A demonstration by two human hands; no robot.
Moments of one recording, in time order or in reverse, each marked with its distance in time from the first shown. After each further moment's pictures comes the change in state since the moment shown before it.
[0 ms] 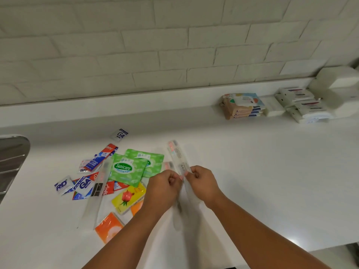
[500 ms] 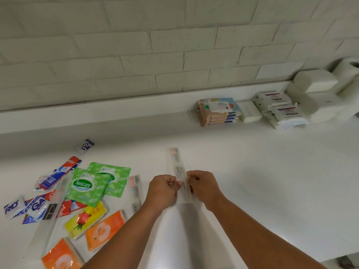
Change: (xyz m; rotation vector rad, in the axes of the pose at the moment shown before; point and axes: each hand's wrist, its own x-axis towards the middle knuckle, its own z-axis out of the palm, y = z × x) left_hand 0.050 0.053 0.096 -0.226 -0.191 -0.302; right_hand 0.037 0.019 -0.107 0.141 -0.040 0.128
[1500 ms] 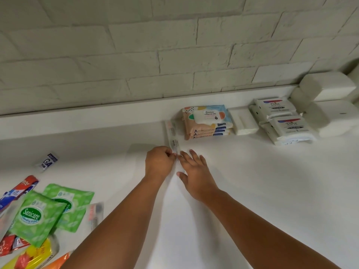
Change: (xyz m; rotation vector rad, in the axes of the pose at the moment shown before) left_hand 0.158 0.090 0.065 0.366 0.282 0.190; right_hand 0.144 0.010 -0.077 -1.002 0.068 -0.724
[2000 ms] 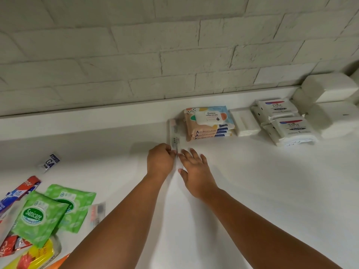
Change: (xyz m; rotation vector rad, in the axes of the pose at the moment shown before) left_hand 0.015 -0.005 0.005 0.072 0.041 0.017; right_hand 0.011 0.002 0.006 -0.001 0.016 0.023
